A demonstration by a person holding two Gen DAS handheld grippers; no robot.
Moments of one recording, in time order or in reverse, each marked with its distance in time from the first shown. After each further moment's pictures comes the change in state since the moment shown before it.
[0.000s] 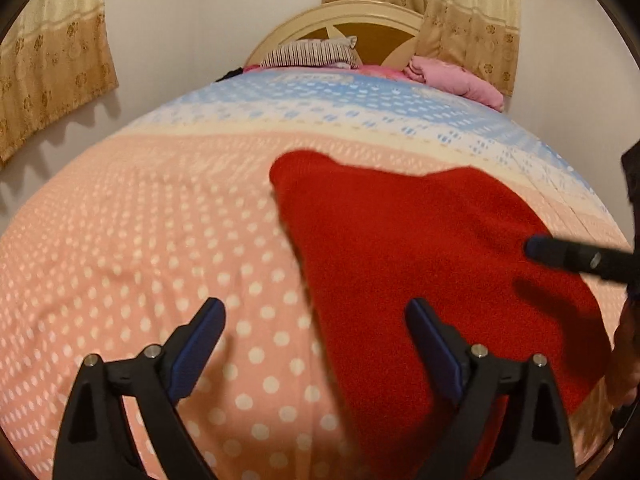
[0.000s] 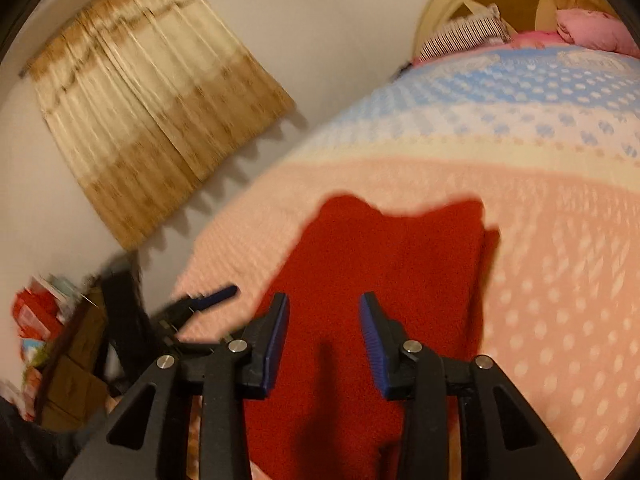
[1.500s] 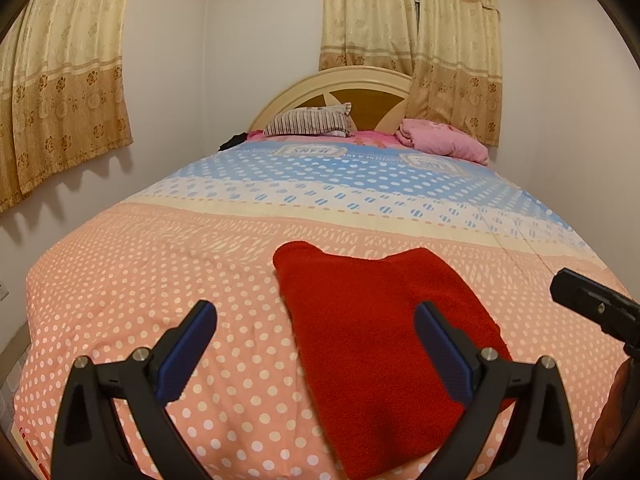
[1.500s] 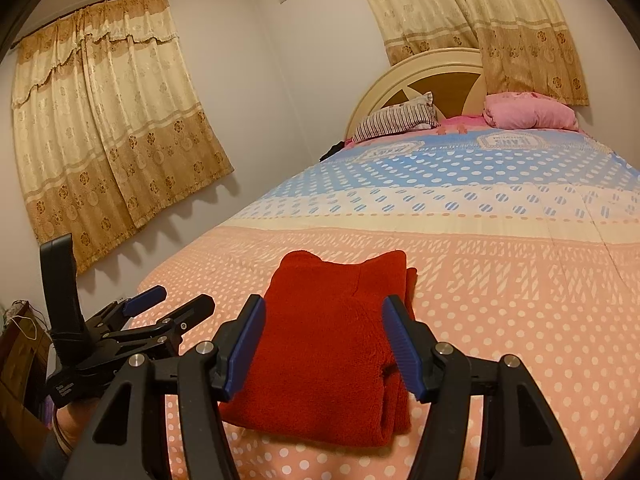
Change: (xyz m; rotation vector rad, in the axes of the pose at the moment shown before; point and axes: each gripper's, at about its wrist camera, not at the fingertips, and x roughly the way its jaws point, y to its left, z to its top) left arm -0.103 -0.015 0.012 0.004 -0.243 0.003; right arm -0.101 0.098 -0.040 -0.065 -0.344 -0.329
